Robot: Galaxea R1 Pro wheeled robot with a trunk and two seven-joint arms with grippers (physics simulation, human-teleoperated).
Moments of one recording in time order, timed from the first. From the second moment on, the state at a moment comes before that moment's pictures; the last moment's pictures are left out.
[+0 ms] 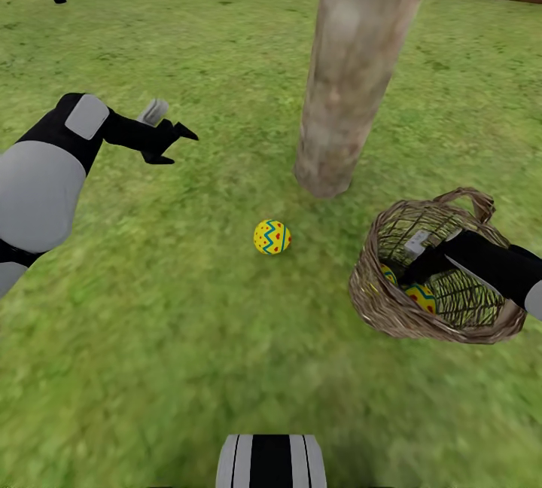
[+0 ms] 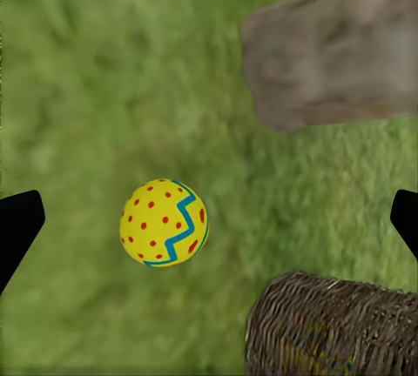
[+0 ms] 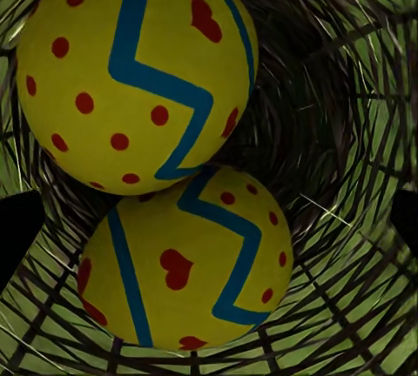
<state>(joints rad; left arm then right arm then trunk) -1.80 0.10 0.37 -0.28 0.27 1.02 -0.08 -1.33 -0.61 1.18 -0.70 -0.41 0.59 0.51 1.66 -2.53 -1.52</state>
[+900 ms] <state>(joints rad) -1.80 0.11 0.37 -0.26 0.27 1.02 -0.08 -1.33 -0.61 1.18 -0.70 -0.42 0.43 0.51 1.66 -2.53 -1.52</state>
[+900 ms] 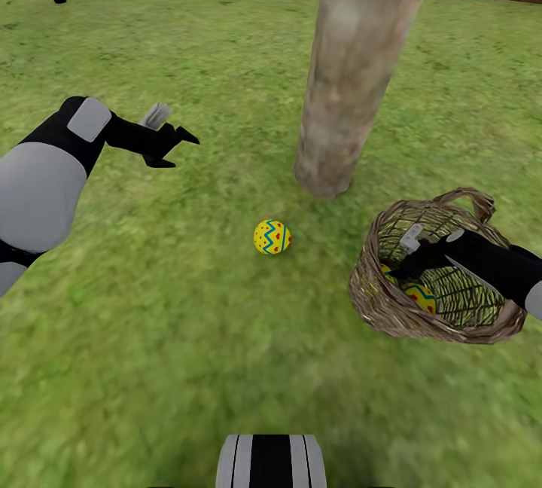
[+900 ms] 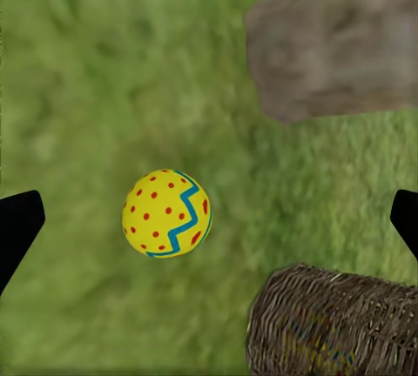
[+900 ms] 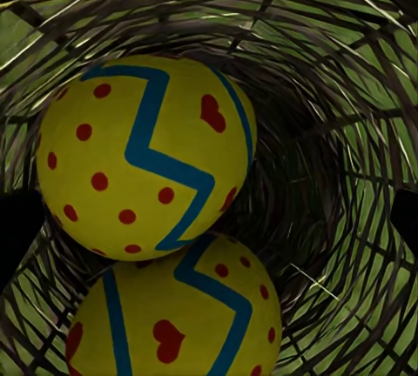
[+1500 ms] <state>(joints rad) -1.80 0.11 0.37 -0.25 0.27 1.02 -0.08 -1.33 -0.61 1.18 -0.69 -0.42 0.36 0.52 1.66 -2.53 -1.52</state>
